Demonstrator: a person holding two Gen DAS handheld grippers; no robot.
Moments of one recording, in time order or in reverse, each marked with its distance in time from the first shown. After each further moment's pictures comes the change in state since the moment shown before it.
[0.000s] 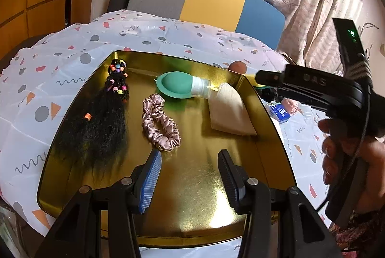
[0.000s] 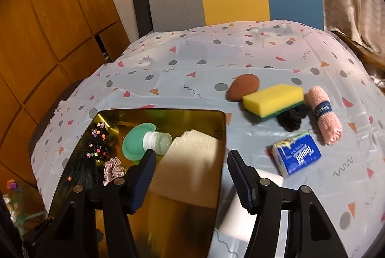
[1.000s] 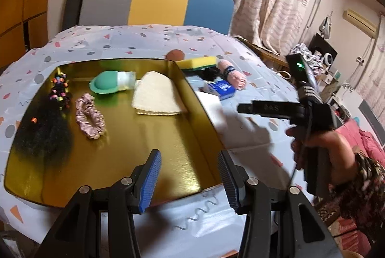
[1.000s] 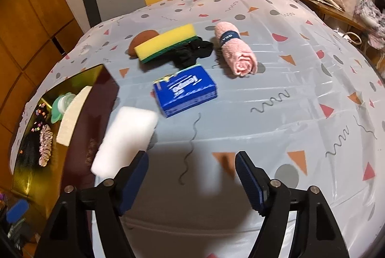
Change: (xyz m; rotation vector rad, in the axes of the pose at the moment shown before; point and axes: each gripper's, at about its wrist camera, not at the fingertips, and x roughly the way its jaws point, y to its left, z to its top) left arm -0.018 -0.079 -0.035 0.206 -0.001 -0.170; right arm -0.012 -0.142 -0.068 0.156 0.114 -0.162
